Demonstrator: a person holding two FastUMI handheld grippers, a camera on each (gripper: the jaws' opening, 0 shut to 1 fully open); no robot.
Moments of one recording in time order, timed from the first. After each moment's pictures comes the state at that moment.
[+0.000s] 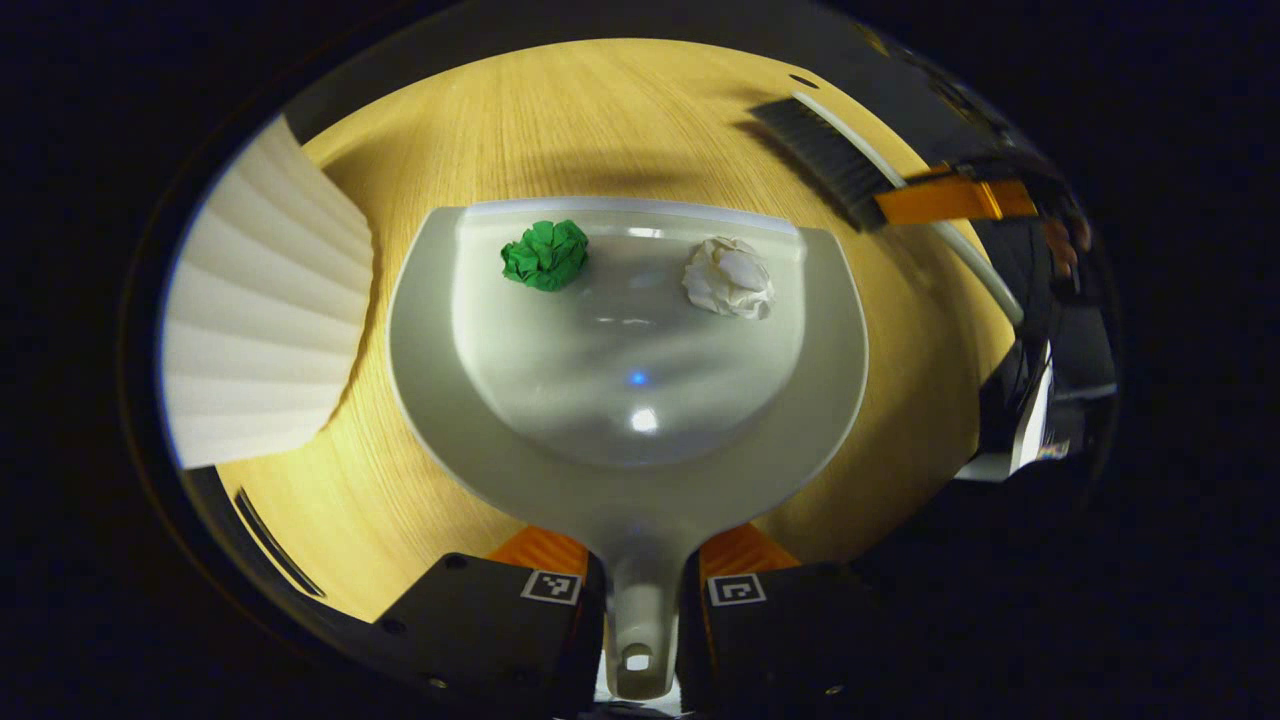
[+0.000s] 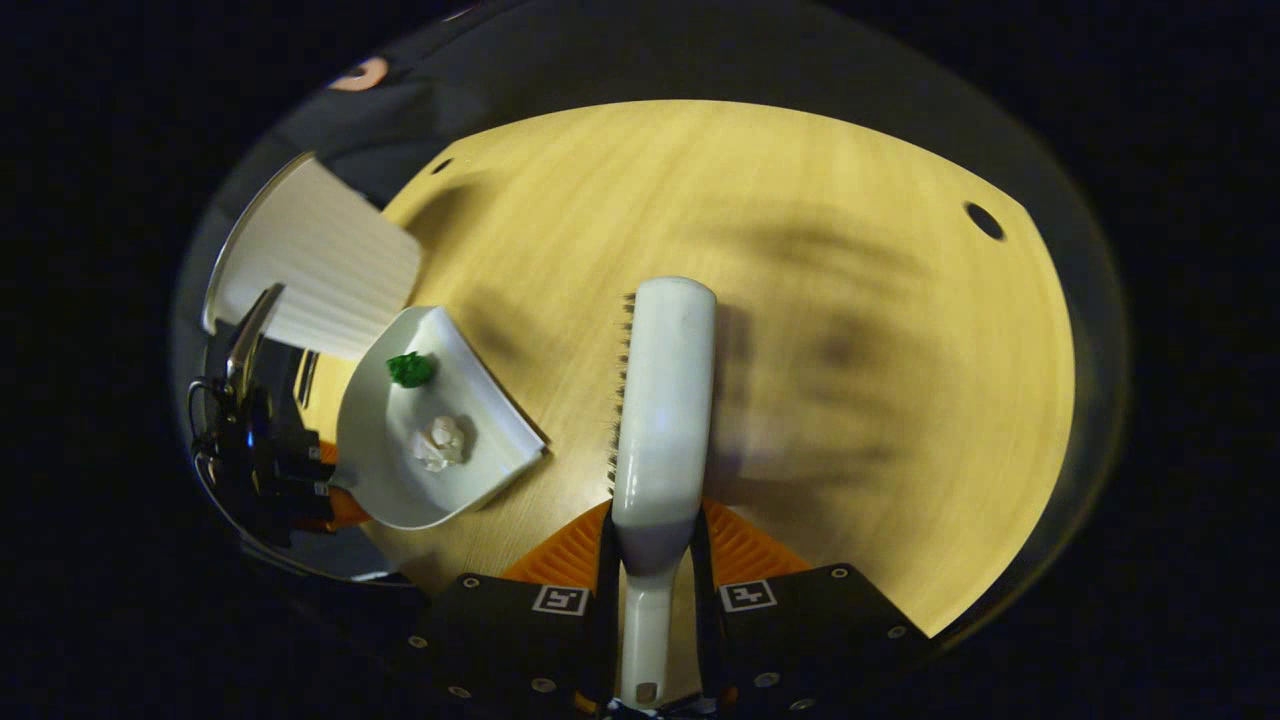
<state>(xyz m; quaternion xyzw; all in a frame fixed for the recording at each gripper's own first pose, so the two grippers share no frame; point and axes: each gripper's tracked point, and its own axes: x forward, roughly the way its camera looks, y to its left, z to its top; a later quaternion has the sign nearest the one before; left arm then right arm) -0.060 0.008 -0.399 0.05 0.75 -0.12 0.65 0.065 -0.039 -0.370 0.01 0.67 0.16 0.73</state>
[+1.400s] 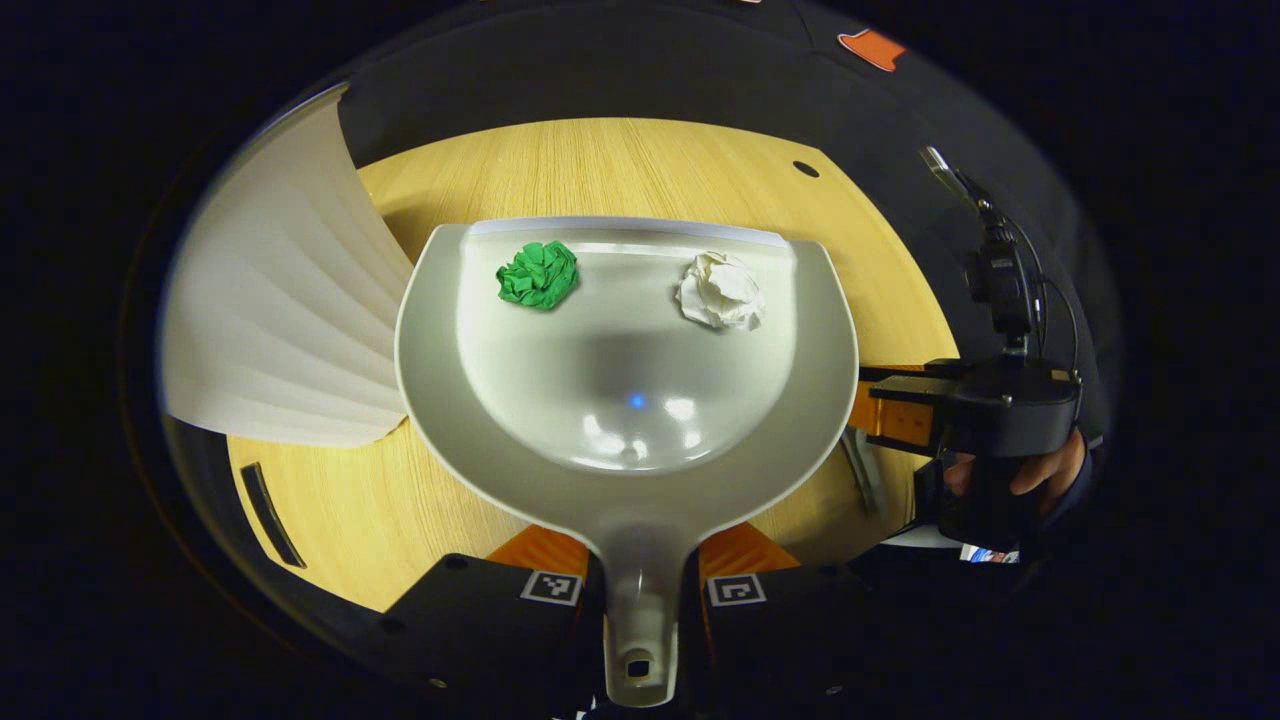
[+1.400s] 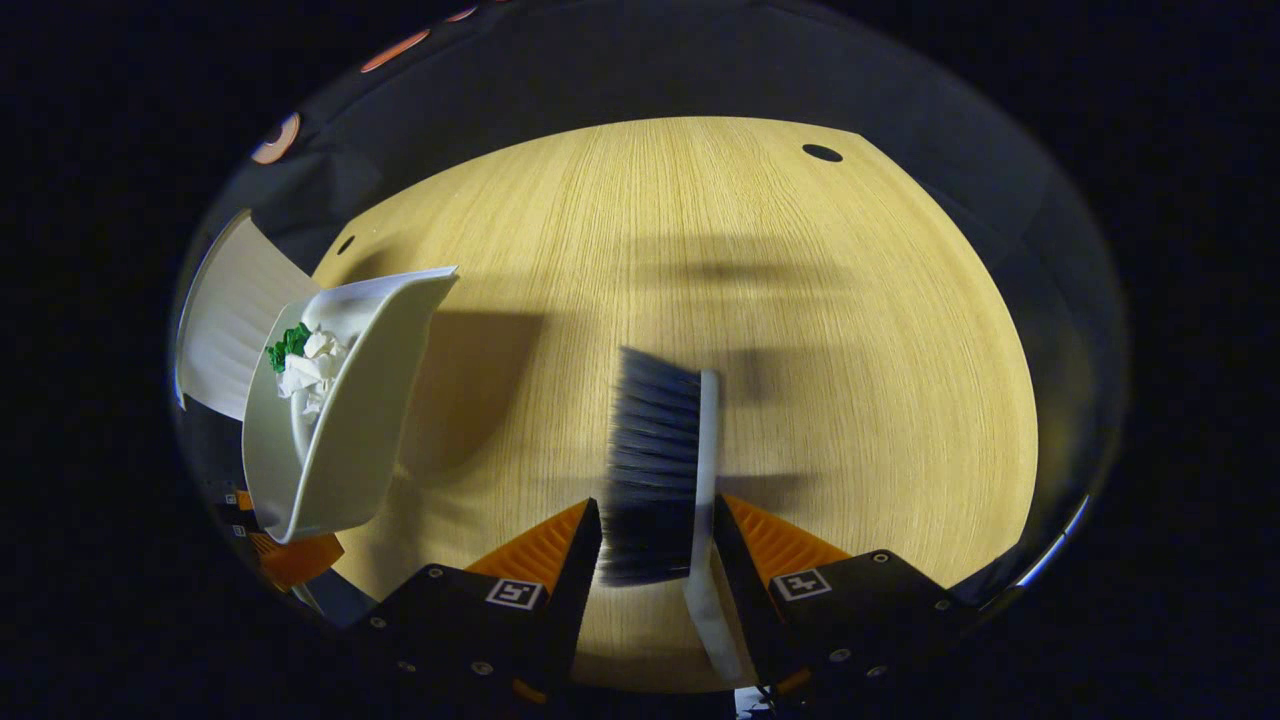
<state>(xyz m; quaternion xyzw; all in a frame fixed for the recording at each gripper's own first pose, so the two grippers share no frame) -0.025 -0.005 -0.361 0.01 0.67 -0.10 0.74 0.000 -0.032 -0.409 0.08 0.60 -0.01 0.79</state>
